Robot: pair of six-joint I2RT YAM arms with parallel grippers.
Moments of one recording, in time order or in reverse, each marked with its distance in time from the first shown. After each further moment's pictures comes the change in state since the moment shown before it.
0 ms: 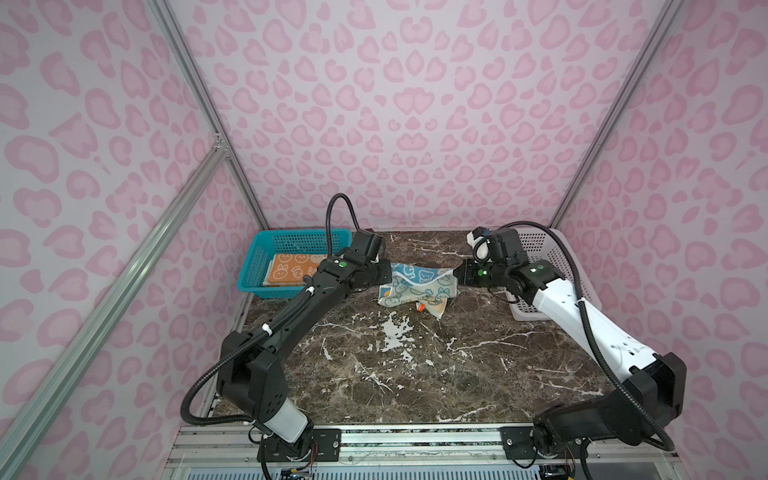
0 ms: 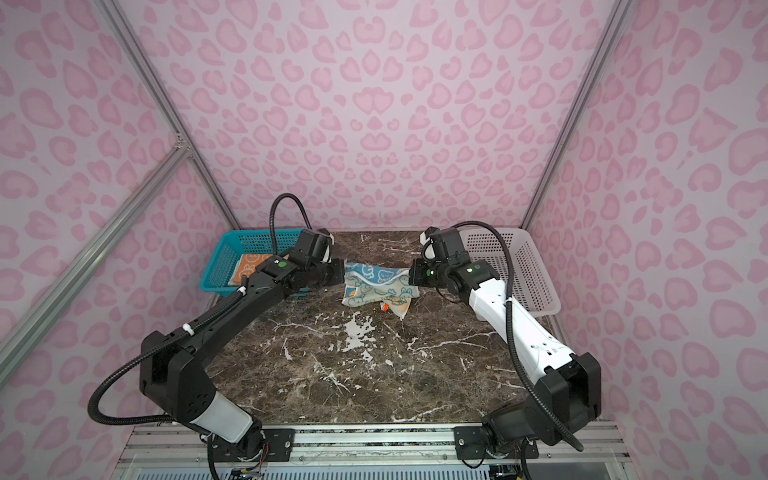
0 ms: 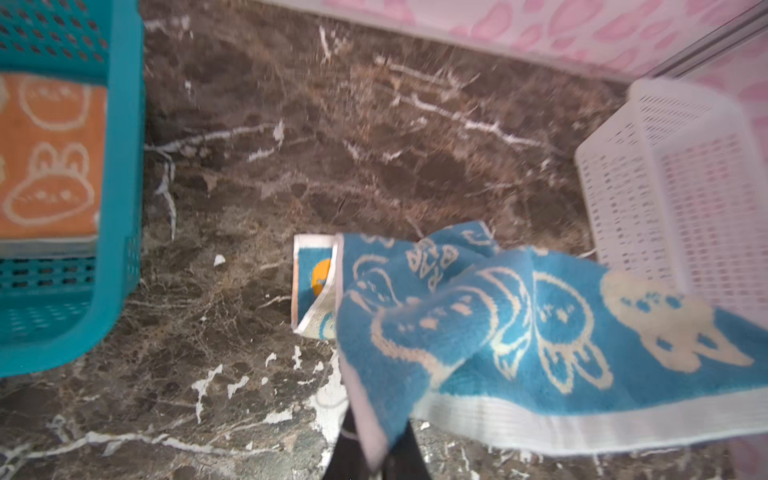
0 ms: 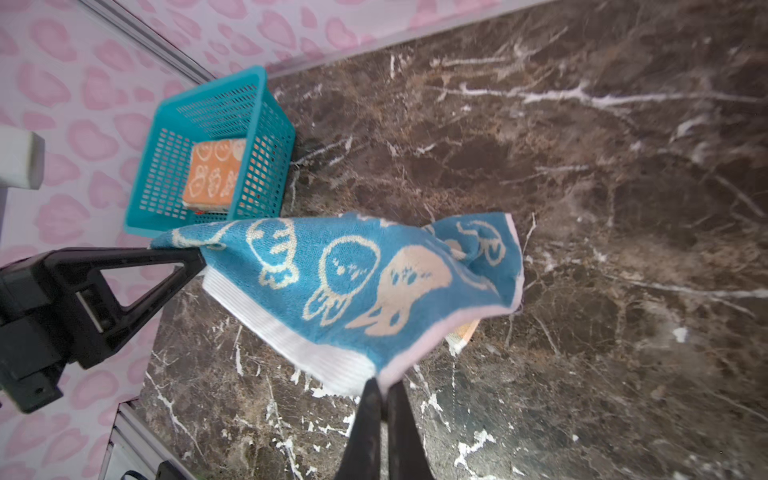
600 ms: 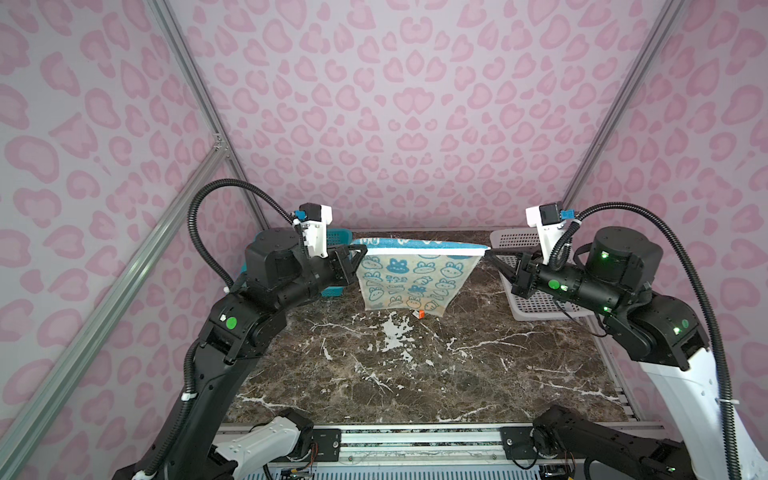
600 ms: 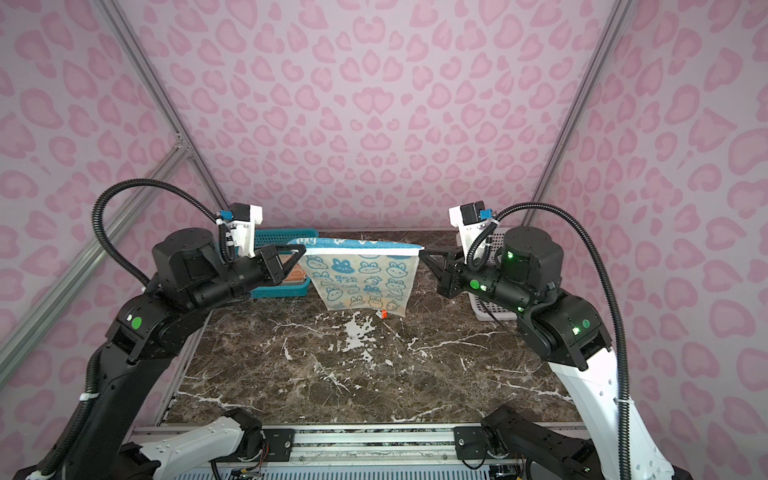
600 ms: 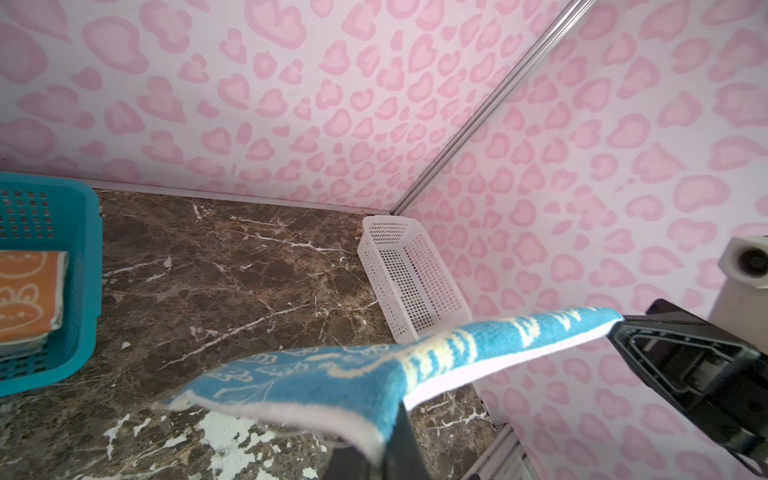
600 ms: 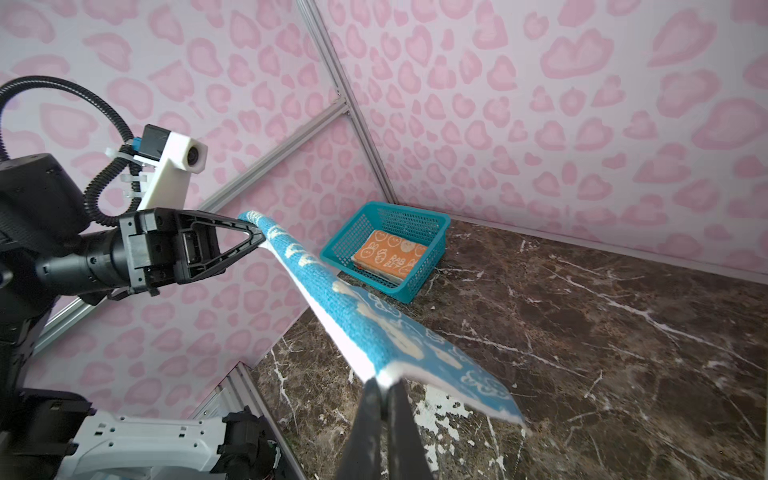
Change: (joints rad) left arm 0.003 -0.497 0.148 -0.103 0.220 -0.064; right arm 0.089 -0.372 0.279 -0.150 -0.109 -0.138
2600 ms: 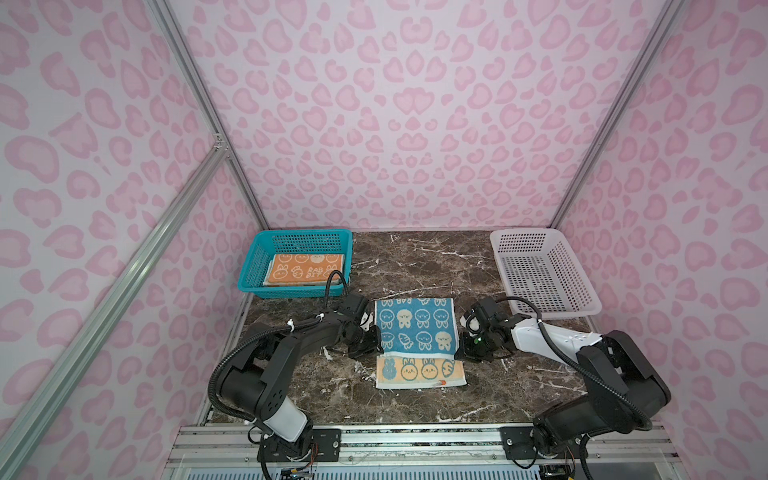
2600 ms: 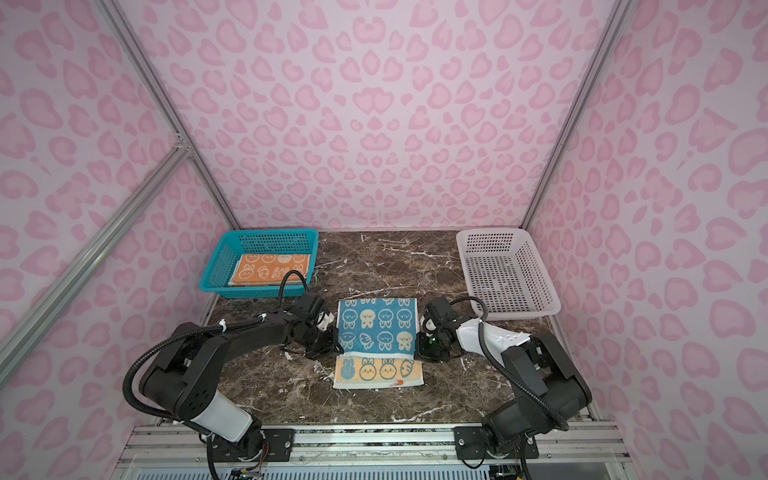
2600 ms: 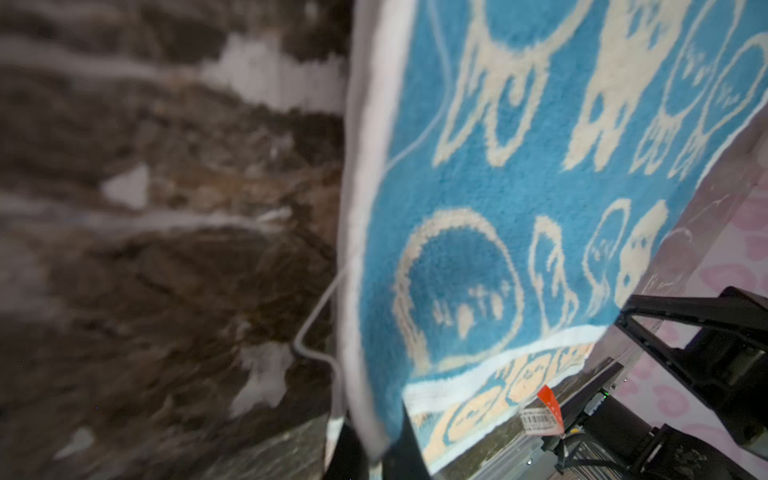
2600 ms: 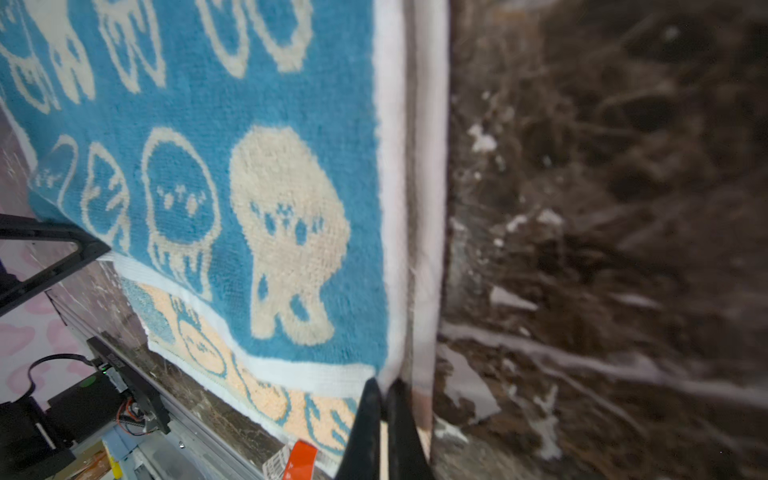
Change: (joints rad) left arm 0.050 0.573 -0.824 0.362 0.264 -0.080; right arm -0.065 0.488 -0.960 0.376 -0.109 0.245
